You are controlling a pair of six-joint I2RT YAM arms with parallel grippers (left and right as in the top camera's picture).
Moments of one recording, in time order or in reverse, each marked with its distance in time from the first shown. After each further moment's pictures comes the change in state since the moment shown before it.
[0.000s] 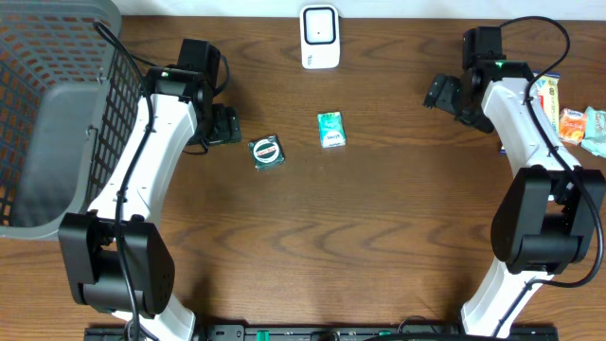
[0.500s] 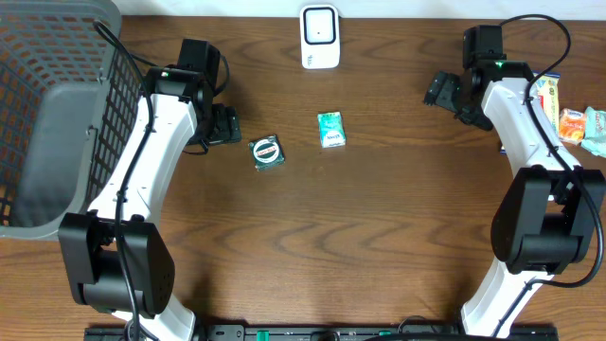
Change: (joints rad) left arm 0.000 0.000 0.000 0.000 0.000 0.000; right arm 0.000 0.000 0.000 0.025 -0.024 0.000
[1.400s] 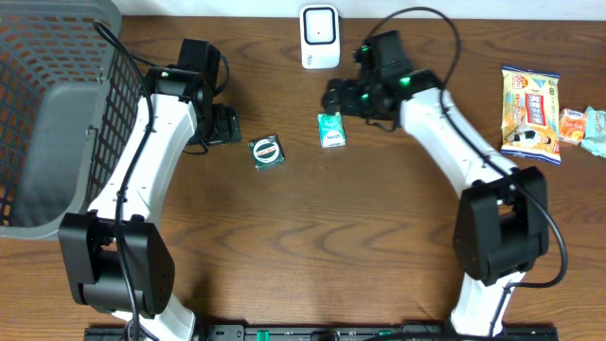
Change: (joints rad) left arm 0.000 0.000 0.000 0.000 0.000 0.000; right arm 0.379 0.000 -0.009 0.195 -0.291 -0.059
